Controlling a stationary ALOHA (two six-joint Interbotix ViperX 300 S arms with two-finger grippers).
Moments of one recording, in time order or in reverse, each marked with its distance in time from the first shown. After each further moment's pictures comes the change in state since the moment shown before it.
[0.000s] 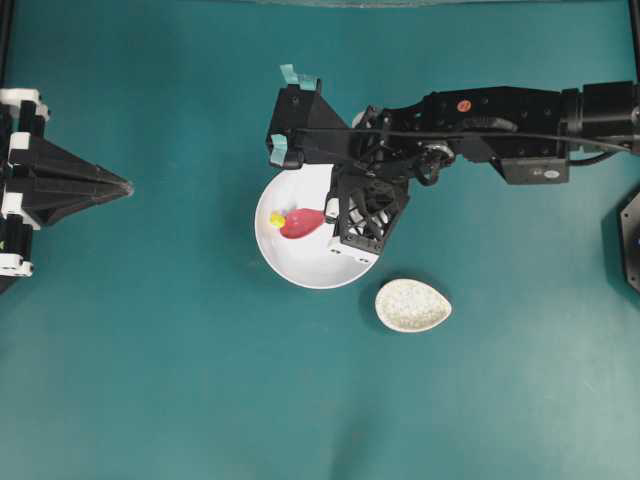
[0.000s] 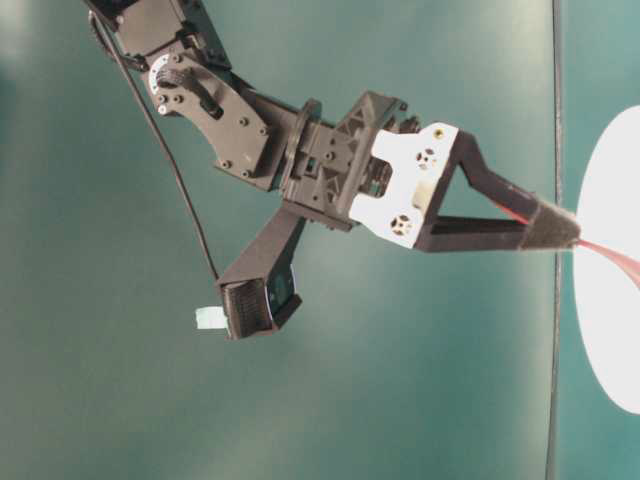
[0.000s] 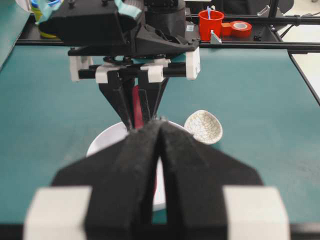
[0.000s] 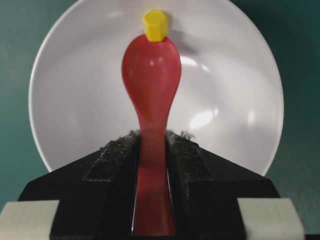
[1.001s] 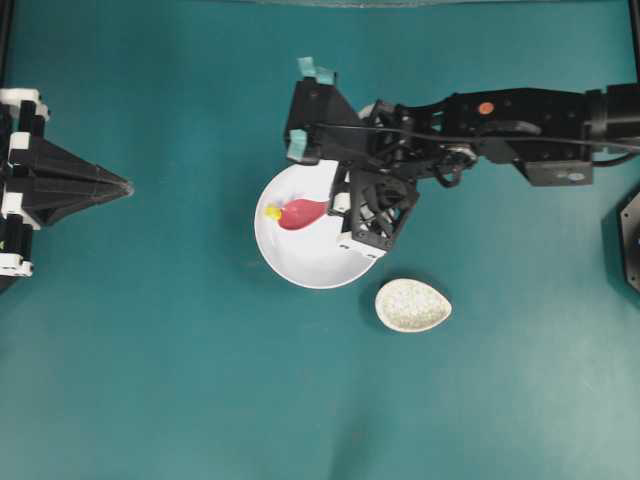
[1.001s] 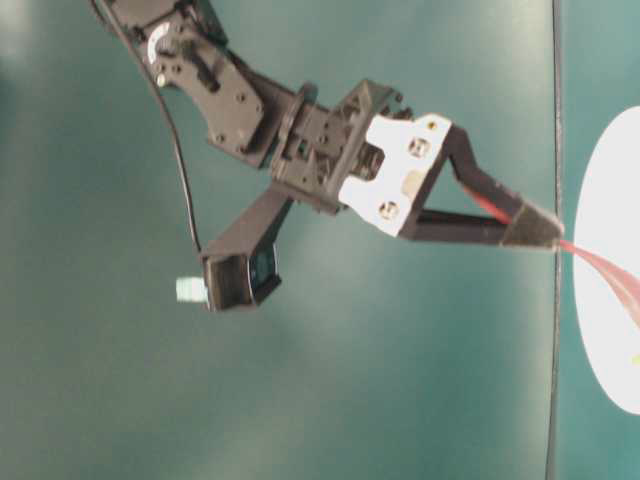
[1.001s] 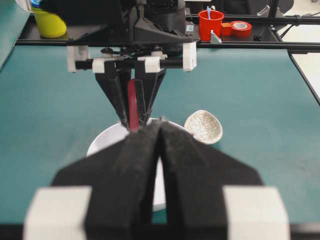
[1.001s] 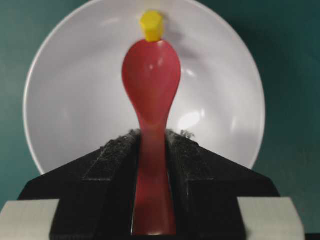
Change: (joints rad) left arm 0.000 0.000 0.000 0.000 0.000 0.000; right arm 0.002 -0.069 0.100 -0.032 -0.135 0.011
